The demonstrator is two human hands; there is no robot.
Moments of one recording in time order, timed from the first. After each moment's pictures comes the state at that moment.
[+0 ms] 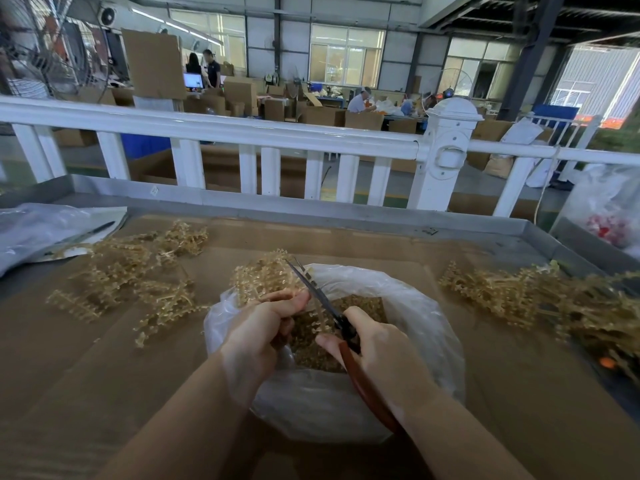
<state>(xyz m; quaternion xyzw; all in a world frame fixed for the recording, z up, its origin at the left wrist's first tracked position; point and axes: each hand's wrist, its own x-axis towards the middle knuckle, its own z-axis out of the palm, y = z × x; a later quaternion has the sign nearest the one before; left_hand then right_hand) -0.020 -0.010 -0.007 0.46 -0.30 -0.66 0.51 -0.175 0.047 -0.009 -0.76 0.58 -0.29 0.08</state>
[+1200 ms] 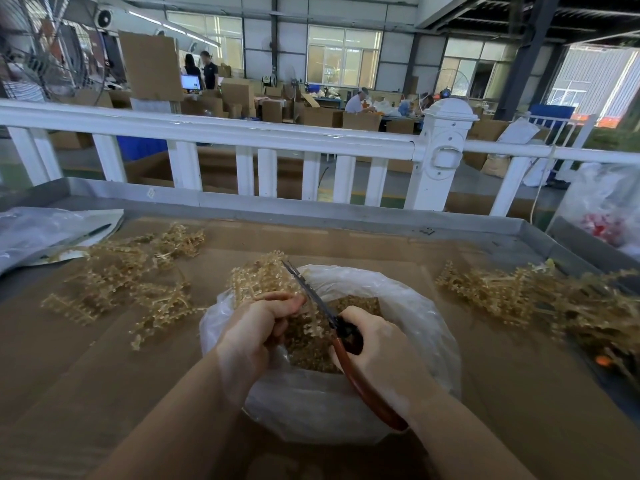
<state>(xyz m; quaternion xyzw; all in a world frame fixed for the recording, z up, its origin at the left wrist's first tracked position) -0.017 -0.012 -0.008 0.49 -0.34 -0.64 0.48 -0.177 0.049 -0.004 -0.74 0.56 -0.33 0.14</state>
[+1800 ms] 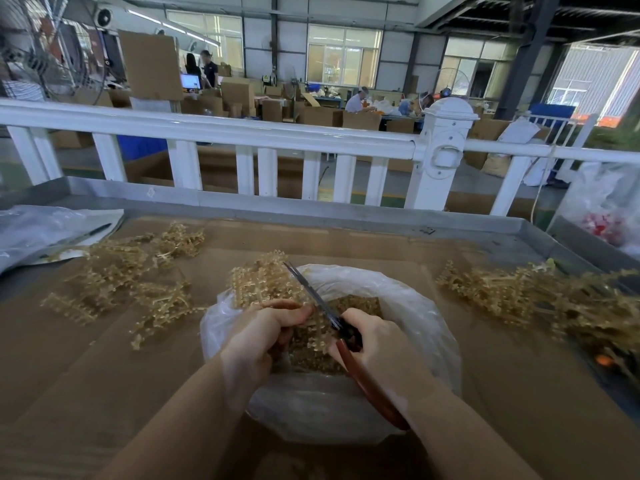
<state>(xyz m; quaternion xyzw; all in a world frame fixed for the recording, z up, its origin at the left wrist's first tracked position) -0.019 -0.010 -0.013 0.50 -0.32 -0.66 0.47 -0.178 0.044 -0.002 -0.75 0.57 -0.30 0.13</state>
